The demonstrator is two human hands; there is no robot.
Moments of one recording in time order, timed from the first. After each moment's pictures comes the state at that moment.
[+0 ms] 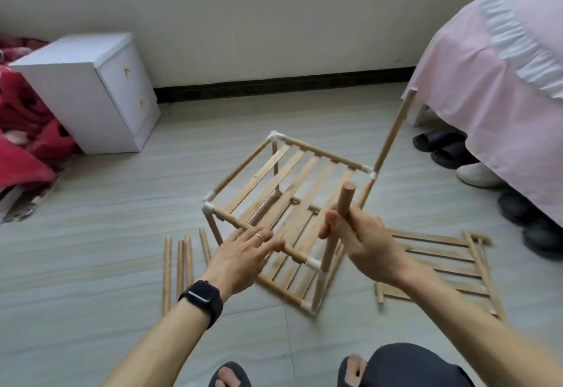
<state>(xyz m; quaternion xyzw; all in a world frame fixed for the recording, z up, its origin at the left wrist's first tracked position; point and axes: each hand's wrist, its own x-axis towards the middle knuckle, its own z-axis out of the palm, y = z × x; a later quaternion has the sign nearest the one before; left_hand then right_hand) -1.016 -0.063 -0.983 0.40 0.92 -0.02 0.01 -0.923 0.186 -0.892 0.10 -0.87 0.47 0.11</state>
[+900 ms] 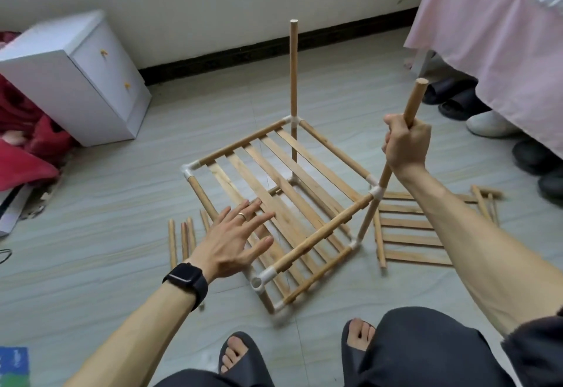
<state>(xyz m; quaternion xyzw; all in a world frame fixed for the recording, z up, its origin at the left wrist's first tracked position) -1.013 -0.062 -0.979 0.34 0.93 0.06 0.12 -1.013 0.296 -0.913 -0.22 -0.68 0.62 0.33</state>
